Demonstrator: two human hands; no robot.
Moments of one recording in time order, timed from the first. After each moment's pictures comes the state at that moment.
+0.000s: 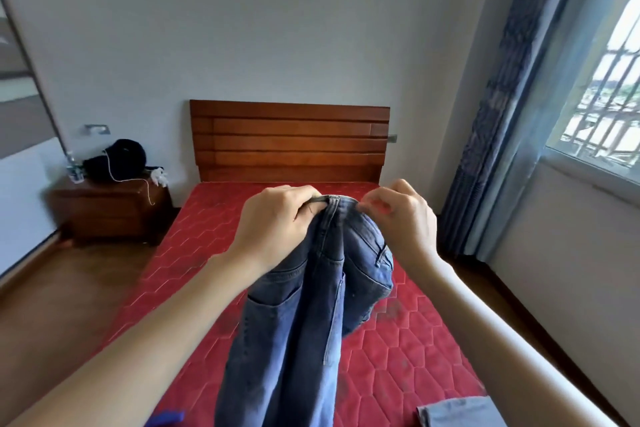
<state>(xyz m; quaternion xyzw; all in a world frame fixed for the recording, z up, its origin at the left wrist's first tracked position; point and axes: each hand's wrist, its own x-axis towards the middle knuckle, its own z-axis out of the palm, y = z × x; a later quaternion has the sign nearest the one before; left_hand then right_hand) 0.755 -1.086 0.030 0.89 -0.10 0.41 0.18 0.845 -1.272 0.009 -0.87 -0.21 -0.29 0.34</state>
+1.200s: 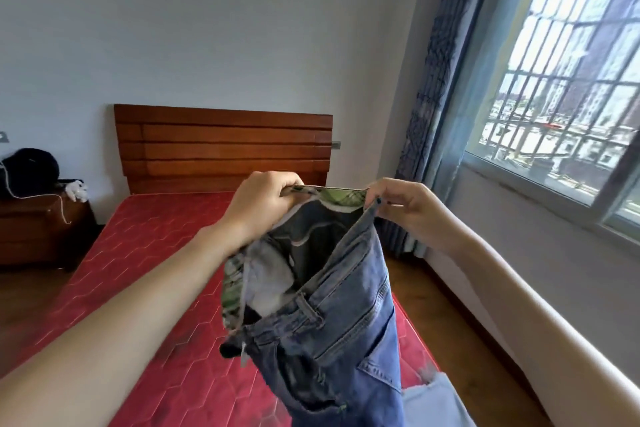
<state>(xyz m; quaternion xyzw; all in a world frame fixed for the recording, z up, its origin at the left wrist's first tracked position) 0.837 -1.145 0.055 0.90 -0.15 0.27 0.32 0.869 -1.405 0.066 -0.78 -0.43 -0.06 0.45</state>
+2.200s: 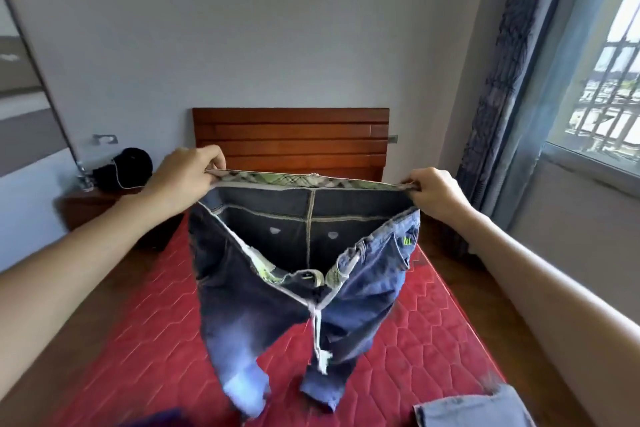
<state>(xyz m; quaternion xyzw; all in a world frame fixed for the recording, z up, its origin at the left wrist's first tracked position) 0.779 -1.000 0.072 0.94 0.05 0.31 0.11 0.946 -1.370 0.033 -0.93 -0.22 -0.17 0.25</state>
